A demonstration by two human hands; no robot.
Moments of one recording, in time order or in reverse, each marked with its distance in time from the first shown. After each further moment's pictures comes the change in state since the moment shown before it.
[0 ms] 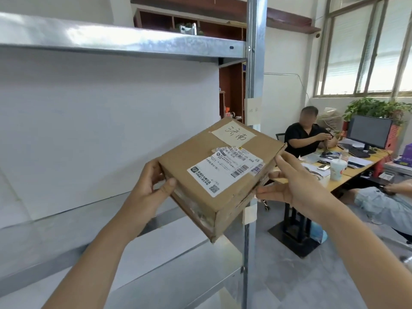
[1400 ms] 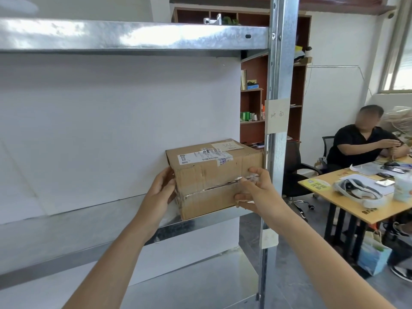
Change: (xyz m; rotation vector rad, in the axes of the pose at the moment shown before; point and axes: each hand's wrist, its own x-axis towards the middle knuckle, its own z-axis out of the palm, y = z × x) left_hand 0.060 -0.034 0.044 -0.070 0.362 -0.248; right_hand 0.112 0.051 0.047 -0.117 -0.225 0.022
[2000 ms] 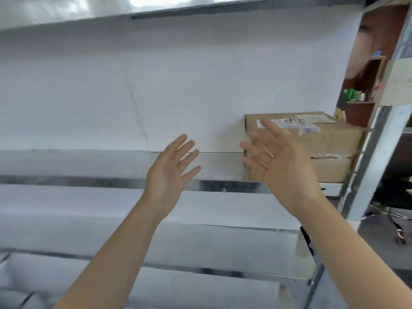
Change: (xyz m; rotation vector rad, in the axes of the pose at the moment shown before) left_hand -0.118 0.033 -0.082 -0.415 0.337 -0.006; right_hand -0.057 -0.031 0.094 0.518 -0.432 -0.119
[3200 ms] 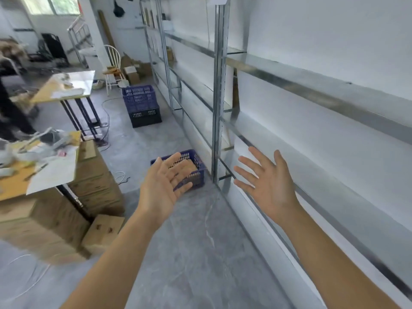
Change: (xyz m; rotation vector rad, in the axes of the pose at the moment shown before) left_hand -0.396 0.198 -0.547 -0.074 1.122 0.196; right_hand -0.221 0.375 0.561 0.112 -0.763 0.912
